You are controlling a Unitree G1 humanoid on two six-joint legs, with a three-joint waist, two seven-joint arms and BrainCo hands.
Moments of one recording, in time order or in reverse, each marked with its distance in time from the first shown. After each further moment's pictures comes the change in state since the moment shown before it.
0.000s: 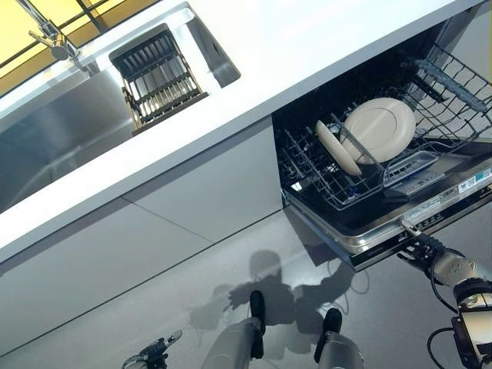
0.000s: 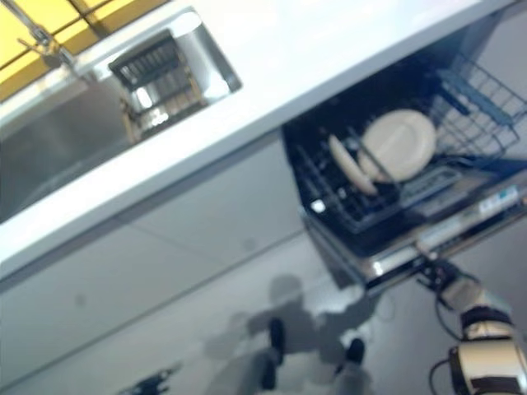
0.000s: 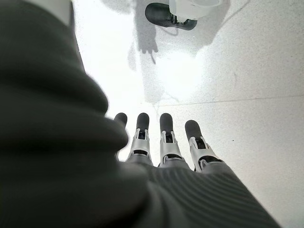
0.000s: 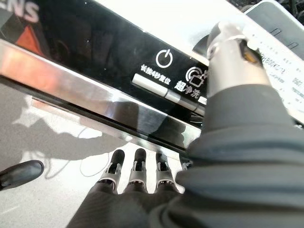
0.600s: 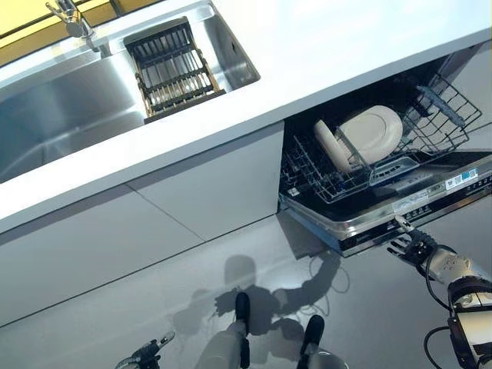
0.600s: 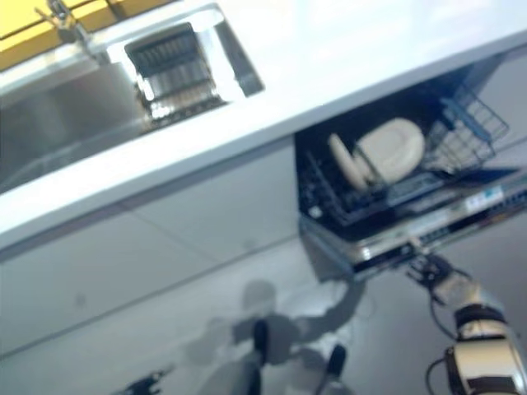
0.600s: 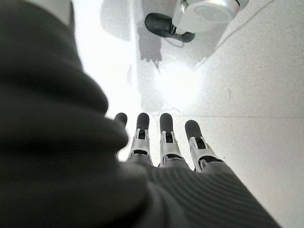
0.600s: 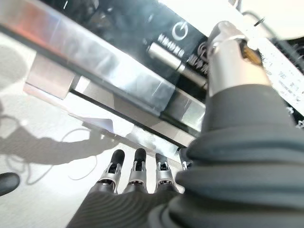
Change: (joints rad) left arm 0.017 0.017 0.058 0.001 0.040 -0.009 -0.002; right arm 0.000 0.021 0.001 -0.051 0.083 0.001 0.000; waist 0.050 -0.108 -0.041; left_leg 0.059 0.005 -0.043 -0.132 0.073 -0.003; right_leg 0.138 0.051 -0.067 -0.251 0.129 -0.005
